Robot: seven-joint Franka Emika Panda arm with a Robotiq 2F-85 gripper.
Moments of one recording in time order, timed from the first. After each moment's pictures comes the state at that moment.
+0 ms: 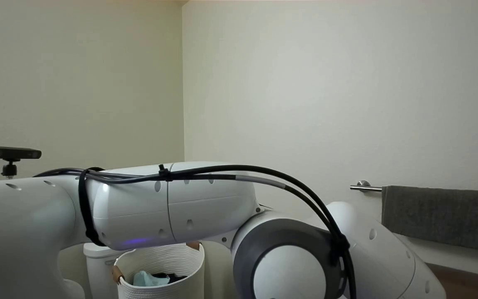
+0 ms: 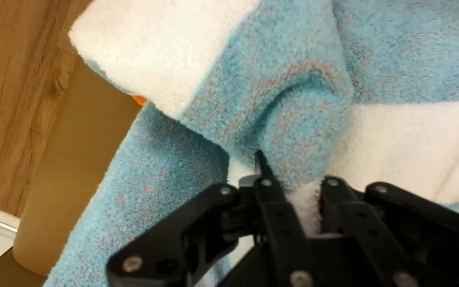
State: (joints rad) arm -0.93 1.50 -0.13 -0.88 0.16 2.28 0.19
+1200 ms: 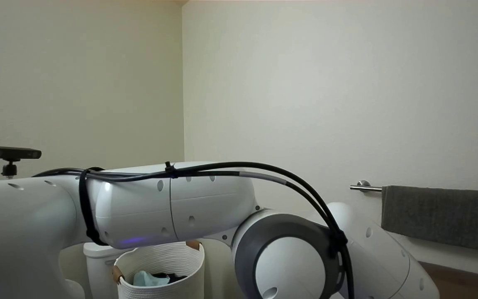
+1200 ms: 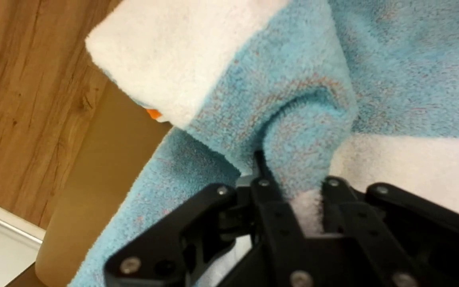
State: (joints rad) arm -0.90 1.50 -0.18 -0.91 0.15 2.25 0.21
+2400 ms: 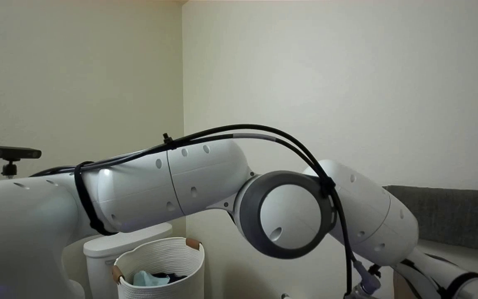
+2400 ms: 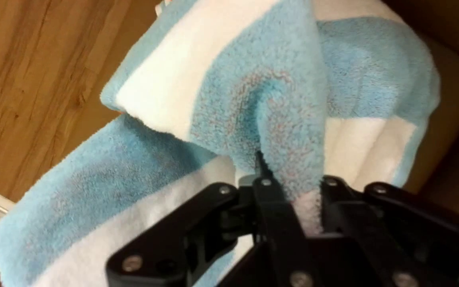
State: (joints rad) arm -0.83 1.35 -0.18 -0.92 0.15 2.06 0.24
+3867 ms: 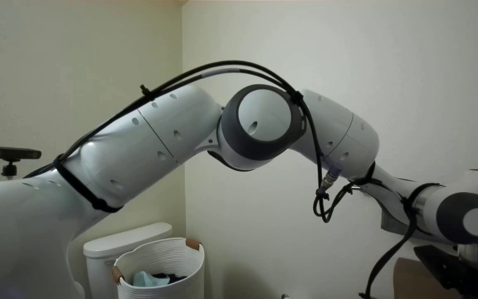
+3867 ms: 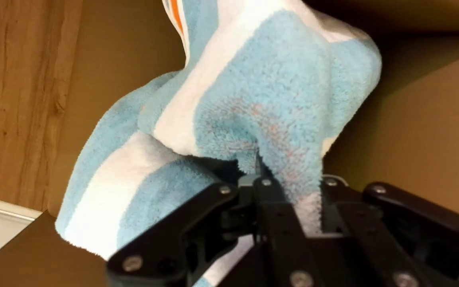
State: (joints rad) arm -0.71 0.98 -0.20 -1.21 0.23 2.12 0.45
